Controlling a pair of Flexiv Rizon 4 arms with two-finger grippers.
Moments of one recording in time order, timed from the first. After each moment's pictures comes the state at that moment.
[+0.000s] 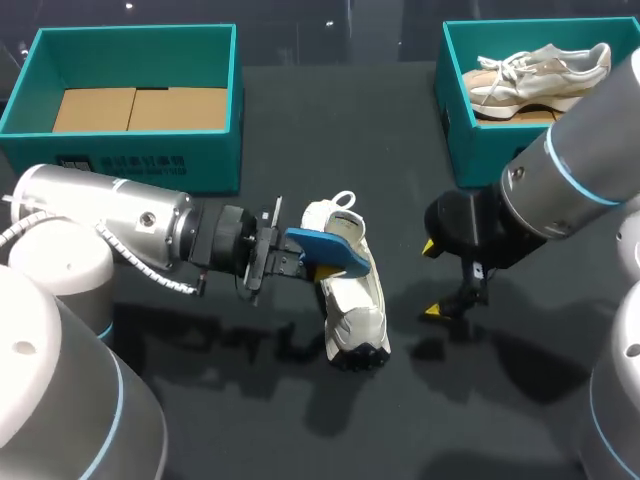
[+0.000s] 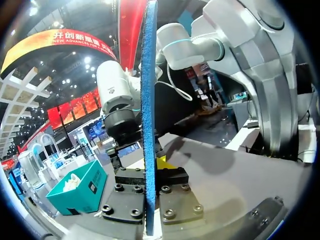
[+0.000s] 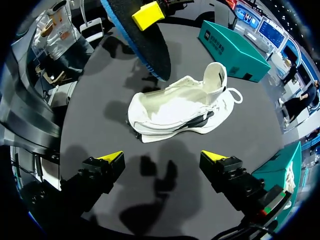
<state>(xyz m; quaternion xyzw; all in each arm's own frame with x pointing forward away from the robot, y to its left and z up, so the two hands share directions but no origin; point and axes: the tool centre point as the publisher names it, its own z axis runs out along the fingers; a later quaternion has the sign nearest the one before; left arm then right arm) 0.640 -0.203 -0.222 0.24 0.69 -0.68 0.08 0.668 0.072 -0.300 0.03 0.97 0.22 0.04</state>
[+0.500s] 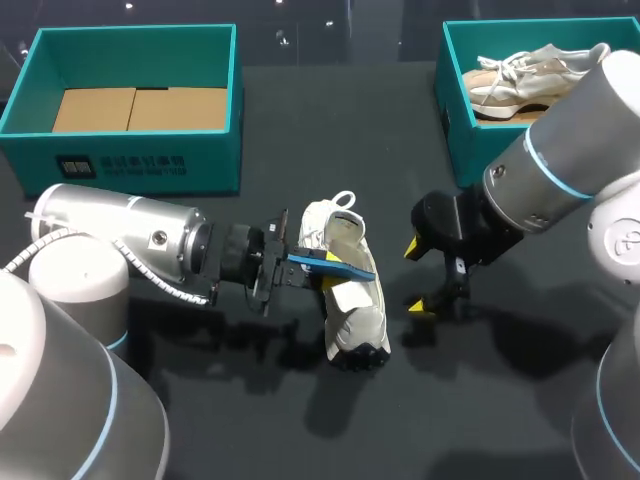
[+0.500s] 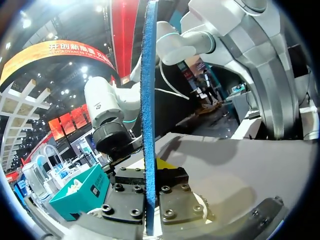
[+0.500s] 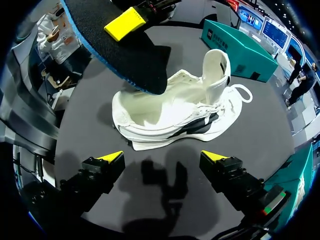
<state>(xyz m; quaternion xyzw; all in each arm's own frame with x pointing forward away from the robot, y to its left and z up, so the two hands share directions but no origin) 0.645 -0.212 -0.248 0.26 0.67 -0.68 0.11 0.689 0.090 -0.334 0.02 0.97 0.25 0.00</state>
